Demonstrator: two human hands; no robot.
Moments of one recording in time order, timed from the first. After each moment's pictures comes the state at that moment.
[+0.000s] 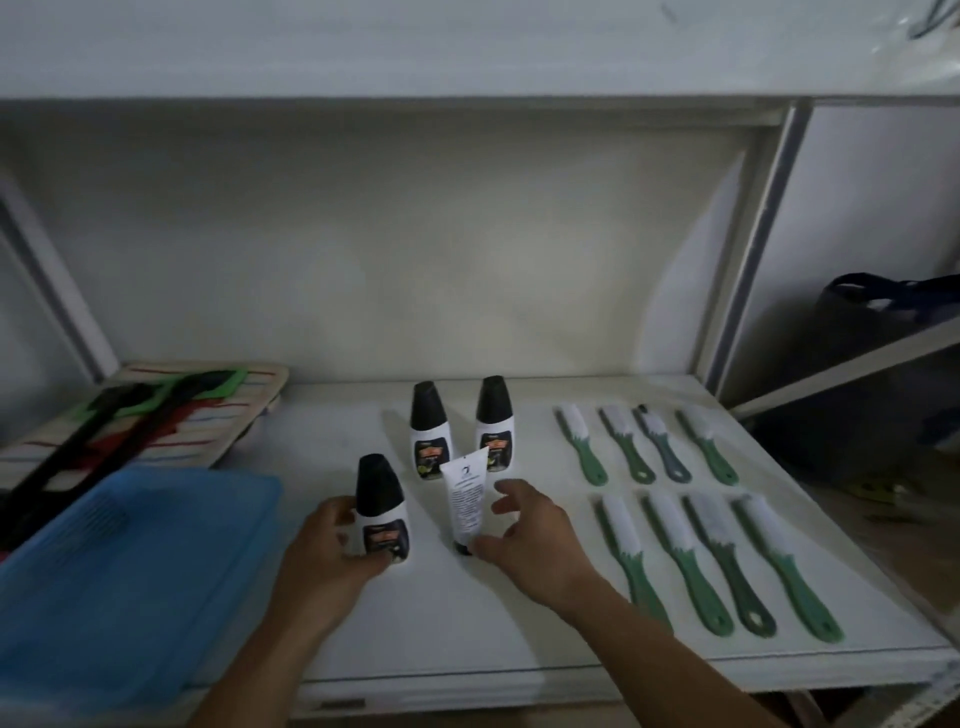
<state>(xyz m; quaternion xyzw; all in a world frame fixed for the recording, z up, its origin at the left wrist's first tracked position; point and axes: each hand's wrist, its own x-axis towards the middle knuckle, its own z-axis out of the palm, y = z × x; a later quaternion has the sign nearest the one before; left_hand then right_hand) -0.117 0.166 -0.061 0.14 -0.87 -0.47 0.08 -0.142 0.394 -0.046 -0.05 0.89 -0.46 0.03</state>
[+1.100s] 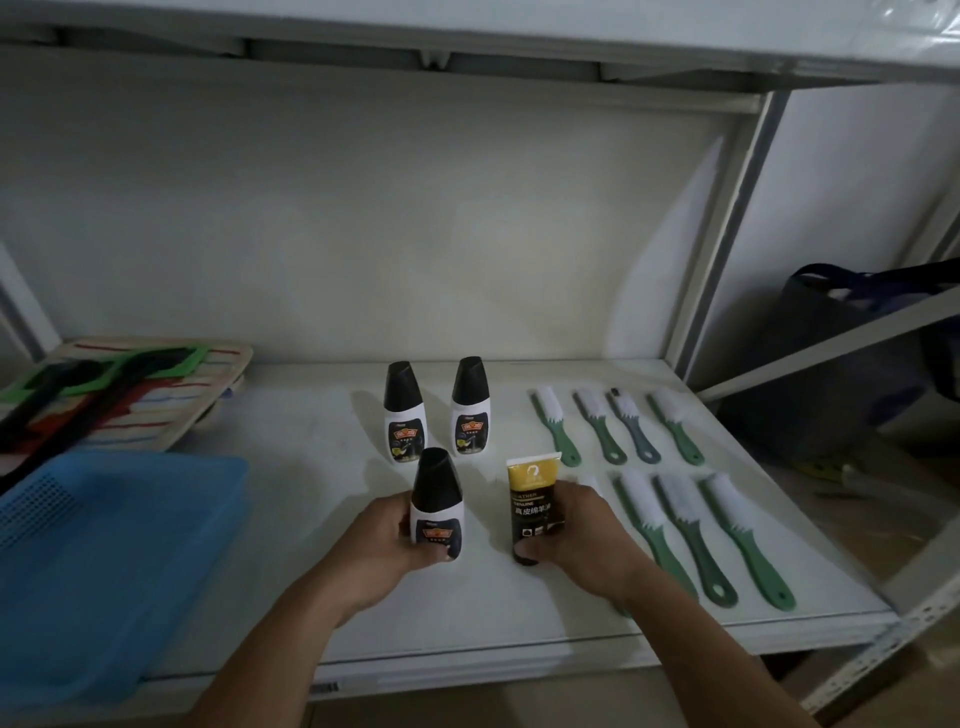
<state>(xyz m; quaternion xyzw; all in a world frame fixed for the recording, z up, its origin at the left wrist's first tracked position) -0.135 0.214 -0.064 -0.06 -0.83 -0.54 -0.12 -0.135 0.461 -0.051 -0.06 0.90 -0.43 0.04</state>
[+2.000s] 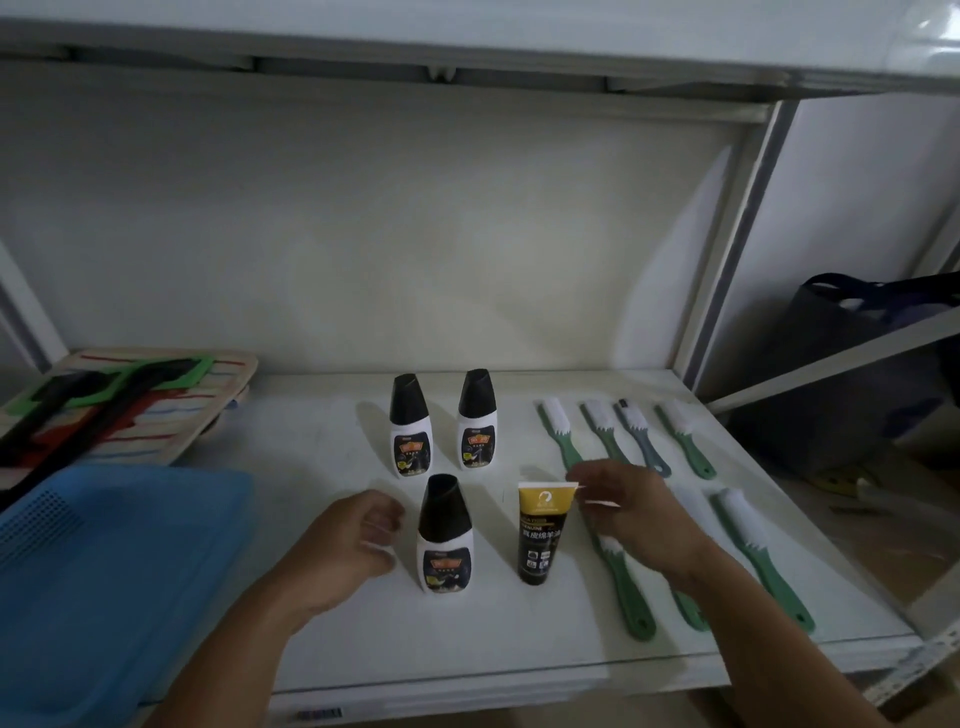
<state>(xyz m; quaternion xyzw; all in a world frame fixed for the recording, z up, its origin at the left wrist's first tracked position) -0.150 0.171 -0.062 -0.01 -0.87 -0.49 -0.08 -0.166 0.509 -0.044 -0.05 0.85 -0.53 0.03</state>
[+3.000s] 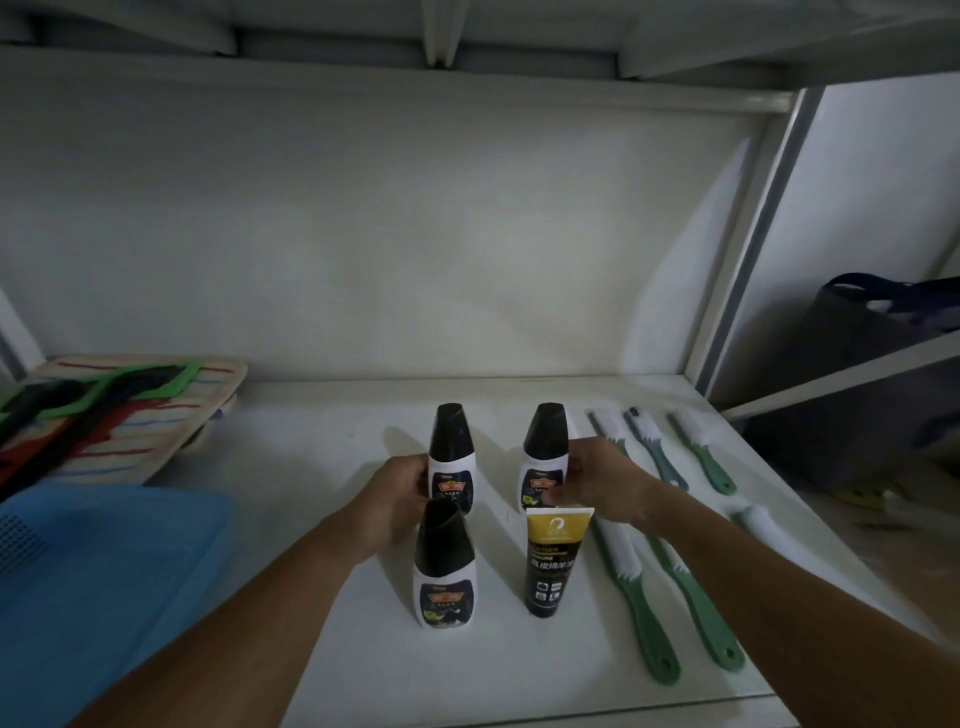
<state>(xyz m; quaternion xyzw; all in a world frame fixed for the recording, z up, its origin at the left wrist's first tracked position) -0.241 0.215 -0.066 -0.10 -0.79 -0.59 -0.12 -0.250 0.487 -0.042 -0.10 0.85 -0.51 0.11</state>
